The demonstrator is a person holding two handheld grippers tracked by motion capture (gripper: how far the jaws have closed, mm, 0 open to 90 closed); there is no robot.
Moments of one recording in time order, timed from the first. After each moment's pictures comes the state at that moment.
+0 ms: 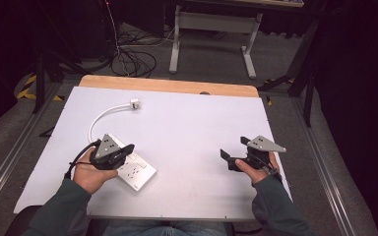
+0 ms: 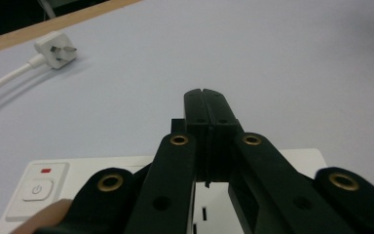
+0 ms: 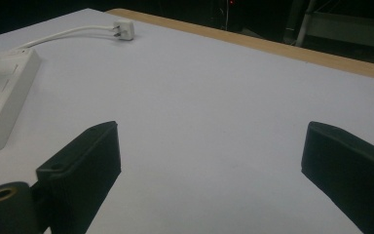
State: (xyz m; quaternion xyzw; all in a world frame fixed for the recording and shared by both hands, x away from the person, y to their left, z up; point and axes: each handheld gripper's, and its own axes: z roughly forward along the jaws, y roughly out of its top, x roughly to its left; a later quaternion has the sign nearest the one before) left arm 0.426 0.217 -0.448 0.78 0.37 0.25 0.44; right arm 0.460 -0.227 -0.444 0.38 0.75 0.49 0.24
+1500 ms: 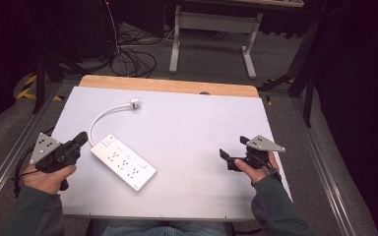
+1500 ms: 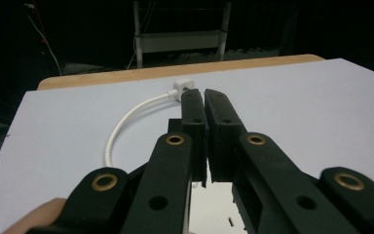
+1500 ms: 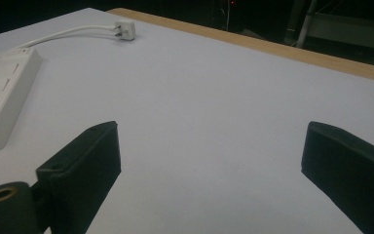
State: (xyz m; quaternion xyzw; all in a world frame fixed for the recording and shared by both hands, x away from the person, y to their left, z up) left arm 0.388 0.304 -0.421 0.64 0.48 0.33 0.50; right arm 0.461 -0.225 -0.443 0.38 0.75 0.49 0.24
